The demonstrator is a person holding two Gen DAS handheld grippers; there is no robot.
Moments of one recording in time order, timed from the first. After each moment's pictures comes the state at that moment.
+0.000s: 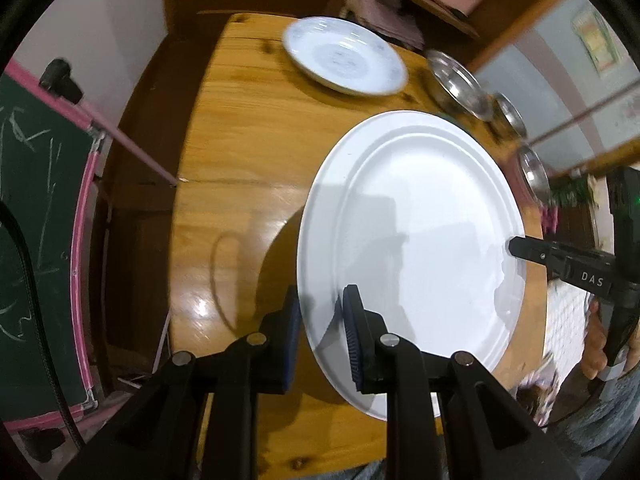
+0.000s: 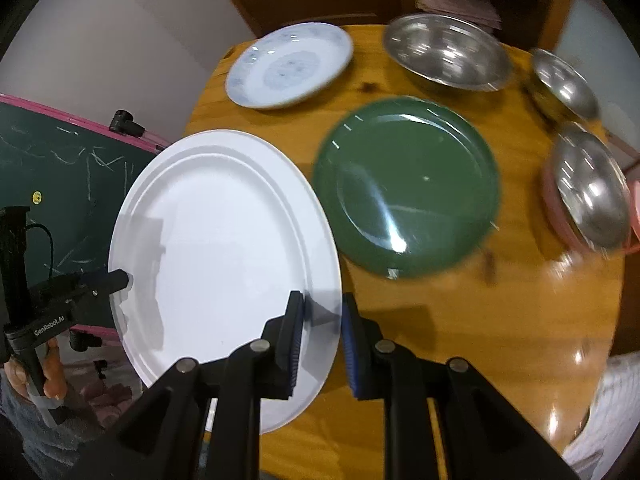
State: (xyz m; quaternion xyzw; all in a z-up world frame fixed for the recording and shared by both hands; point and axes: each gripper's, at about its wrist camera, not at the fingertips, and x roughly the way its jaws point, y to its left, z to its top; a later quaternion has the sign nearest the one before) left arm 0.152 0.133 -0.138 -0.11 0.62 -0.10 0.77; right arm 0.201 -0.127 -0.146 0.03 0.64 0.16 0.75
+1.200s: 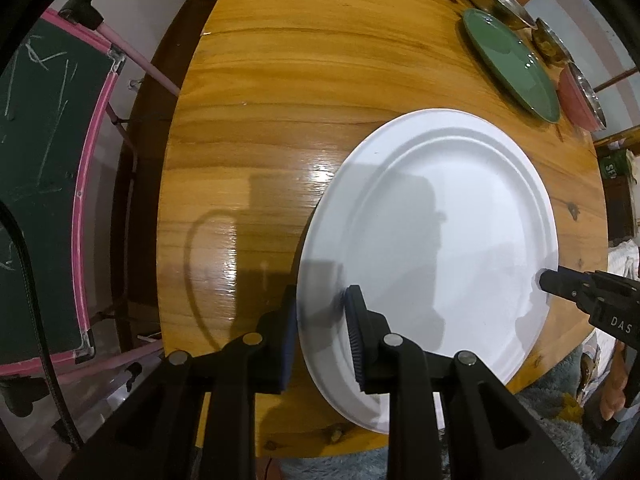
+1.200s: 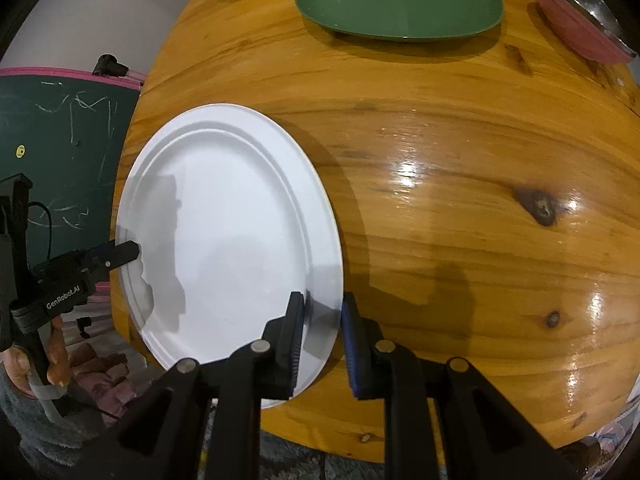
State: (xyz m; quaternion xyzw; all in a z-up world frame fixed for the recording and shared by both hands) left arm 0.082 0.133 -0.228 -0.07 0.68 -0.04 0.73; right arm 0.088 -0.113 -0.235 0.06 0.69 0.15 0.70
